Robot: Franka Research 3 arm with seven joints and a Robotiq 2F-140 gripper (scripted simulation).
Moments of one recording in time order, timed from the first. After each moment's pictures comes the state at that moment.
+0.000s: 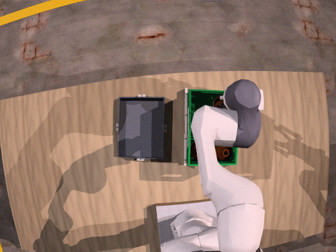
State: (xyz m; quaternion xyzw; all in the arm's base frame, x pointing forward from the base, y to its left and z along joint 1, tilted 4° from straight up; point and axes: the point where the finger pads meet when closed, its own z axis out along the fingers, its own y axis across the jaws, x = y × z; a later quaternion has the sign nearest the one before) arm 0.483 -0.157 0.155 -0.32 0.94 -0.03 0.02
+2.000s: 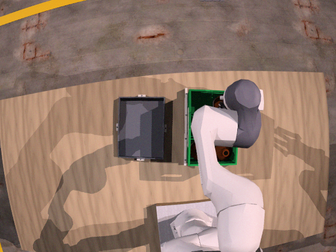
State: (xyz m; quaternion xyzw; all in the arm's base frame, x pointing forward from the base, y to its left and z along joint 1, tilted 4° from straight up) arm 0.483 -0.157 0.155 -0.32 0.94 -0.03 0.02
